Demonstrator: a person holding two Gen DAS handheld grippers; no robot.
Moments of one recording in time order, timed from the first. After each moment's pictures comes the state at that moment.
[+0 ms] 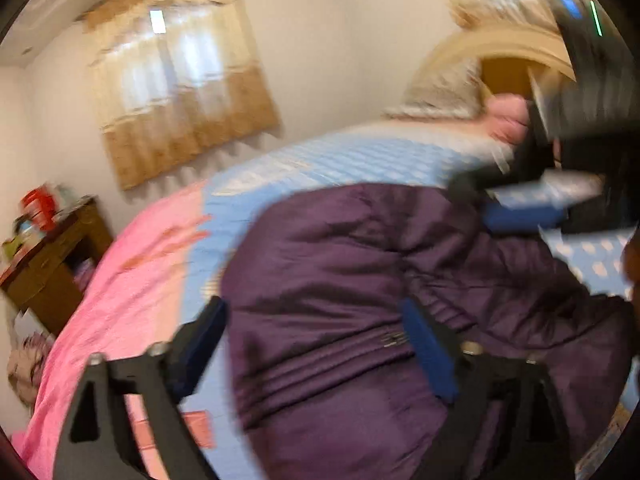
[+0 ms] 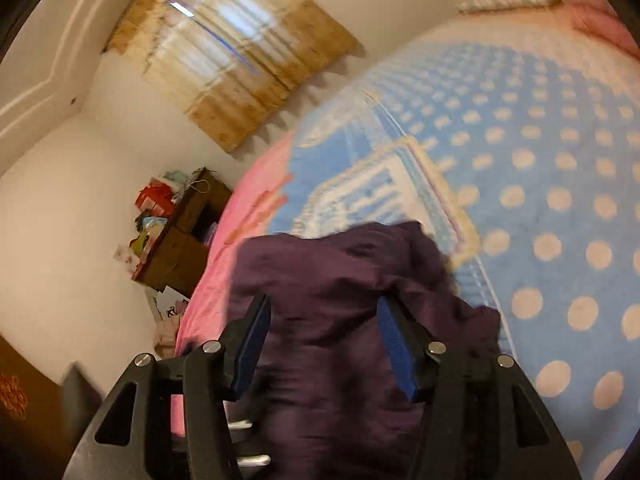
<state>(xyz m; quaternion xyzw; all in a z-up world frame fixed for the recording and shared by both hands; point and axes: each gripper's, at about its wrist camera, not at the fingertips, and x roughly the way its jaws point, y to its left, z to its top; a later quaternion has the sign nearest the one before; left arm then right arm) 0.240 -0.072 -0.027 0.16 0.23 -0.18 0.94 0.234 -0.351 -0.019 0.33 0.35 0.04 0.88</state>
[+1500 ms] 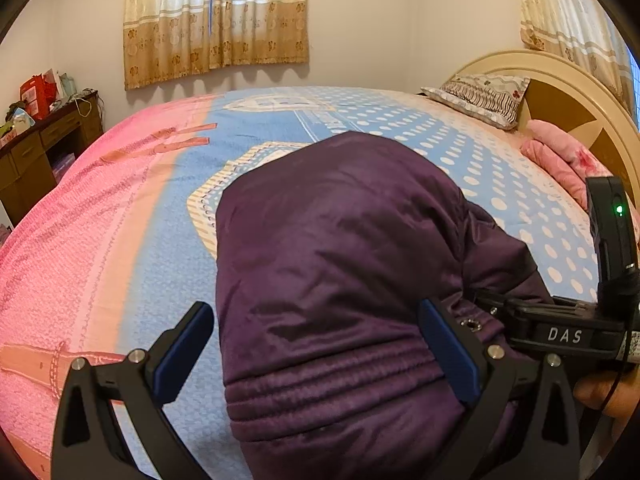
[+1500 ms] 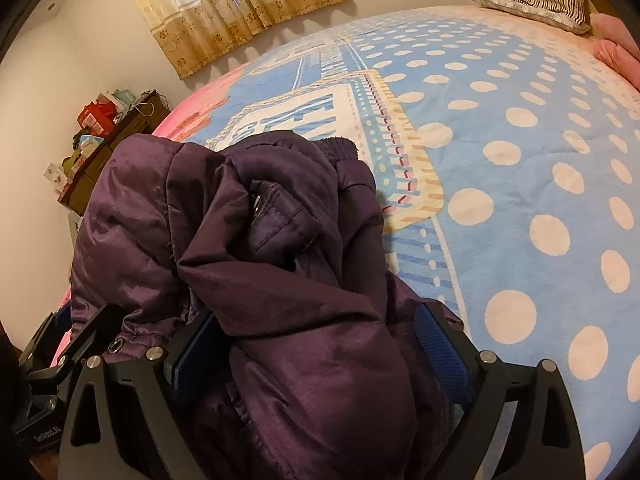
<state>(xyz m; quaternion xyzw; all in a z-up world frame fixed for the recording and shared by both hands) 0.283 -0.063 -0.080 0.04 0.36 -0.18 0.92 0.279 -0.350 -0.118 0.18 0.46 -0.01 0.87</state>
